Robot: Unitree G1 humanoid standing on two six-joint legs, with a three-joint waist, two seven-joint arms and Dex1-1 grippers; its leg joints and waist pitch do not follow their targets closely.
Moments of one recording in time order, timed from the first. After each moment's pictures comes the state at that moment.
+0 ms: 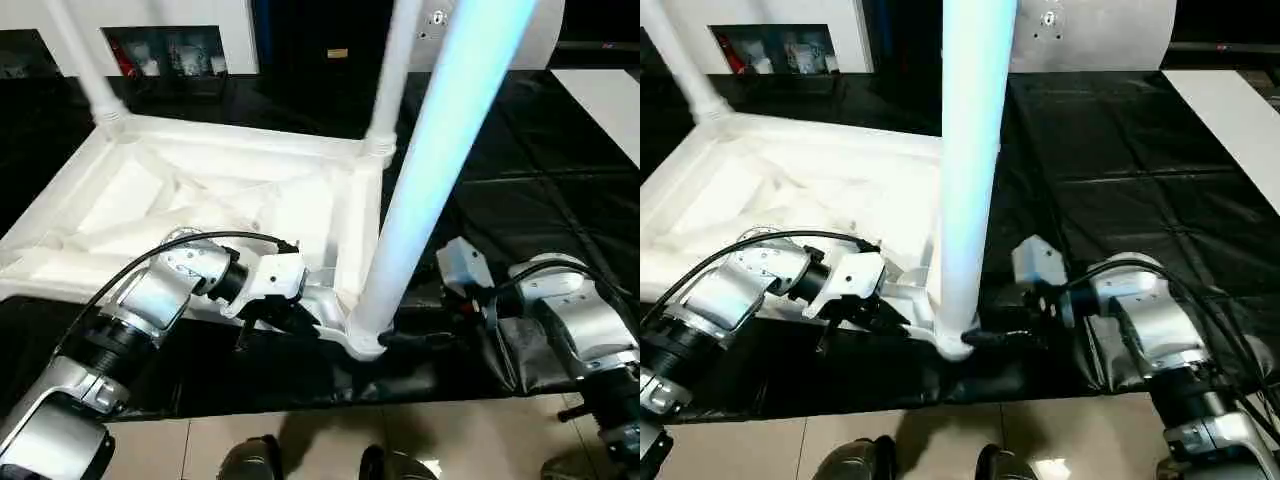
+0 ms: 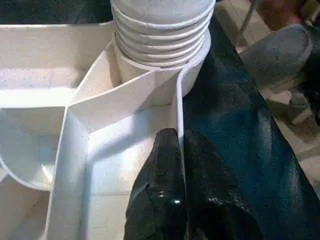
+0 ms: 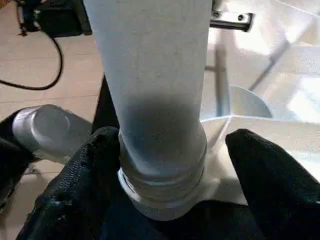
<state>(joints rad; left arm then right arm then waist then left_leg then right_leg) -0.64 0.51 -0.45 0.38 -0.03 0.03 -1.47 -0.45 -0.55 0.23 0.27 0.26 0.04 1.45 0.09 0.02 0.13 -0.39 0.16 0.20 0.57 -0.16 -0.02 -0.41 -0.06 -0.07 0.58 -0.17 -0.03</state>
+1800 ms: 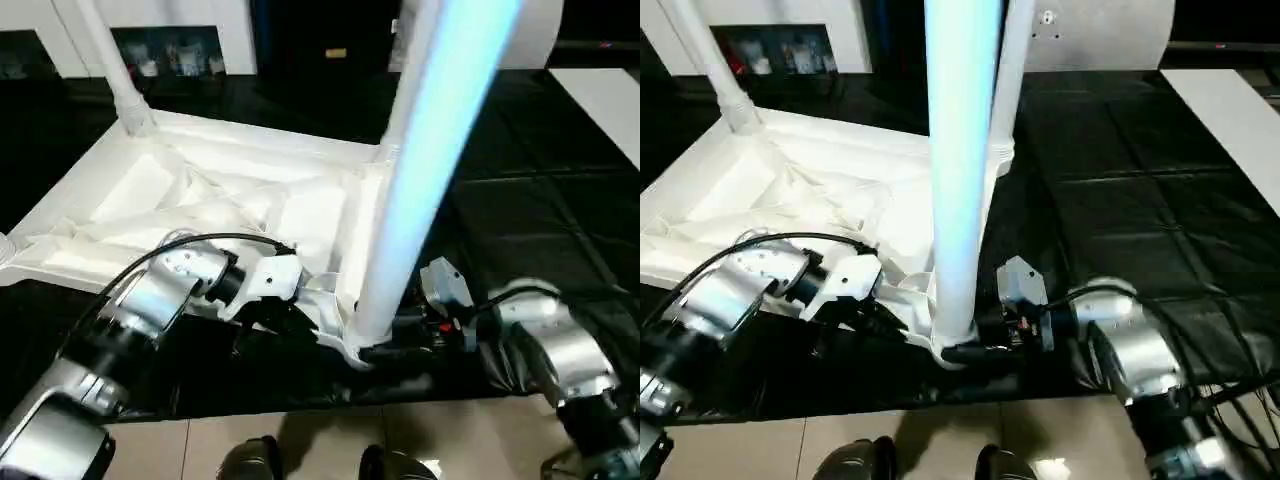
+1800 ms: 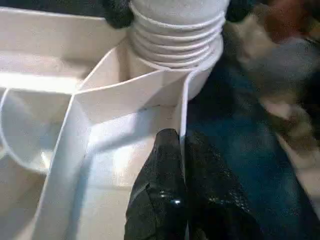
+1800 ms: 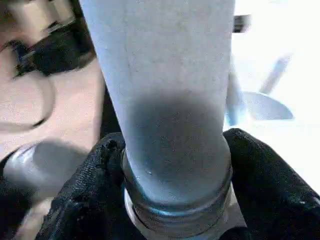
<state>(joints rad) -0.59 0.49 -0.38 0.35 -0.04 0.15 -1.39 -0.33 -0.40 0.19 0.21 0.28 0.17 1.25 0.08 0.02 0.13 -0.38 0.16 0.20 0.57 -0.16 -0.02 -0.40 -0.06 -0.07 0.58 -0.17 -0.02</state>
